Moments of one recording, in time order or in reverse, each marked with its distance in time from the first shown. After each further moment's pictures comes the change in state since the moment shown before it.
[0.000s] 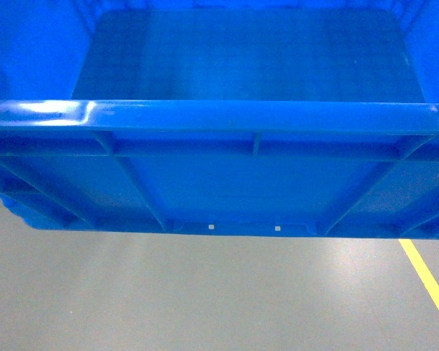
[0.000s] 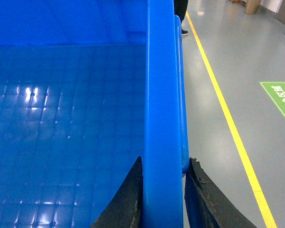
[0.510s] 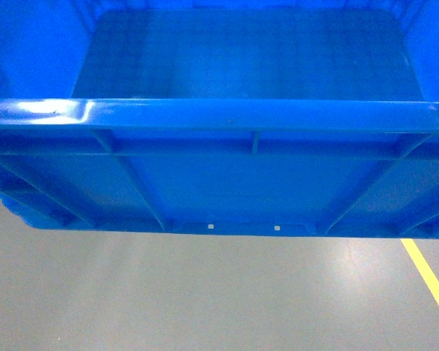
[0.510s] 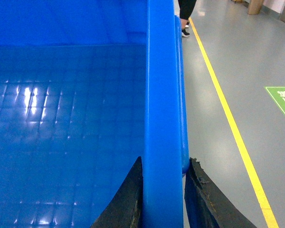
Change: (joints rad) left arm 0.000 0.000 0.000 0.000 -0.001 0.000; right arm 0.000 0.001 0.000 0.002 -0.001 0.000
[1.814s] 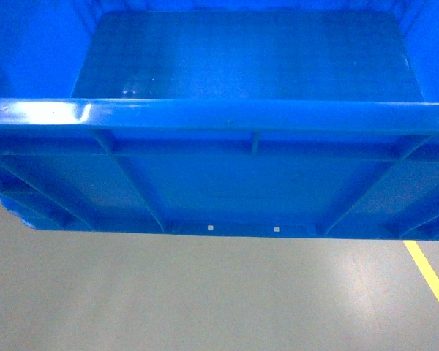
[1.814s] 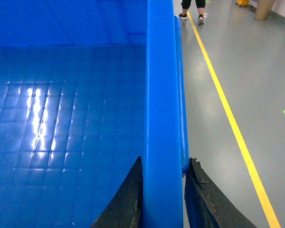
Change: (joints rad) left arm -0.001 0.000 0.000 0.000 0.001 0.000; right arm 0.000 0.000 -0.002 -0.001 0.001 0.000
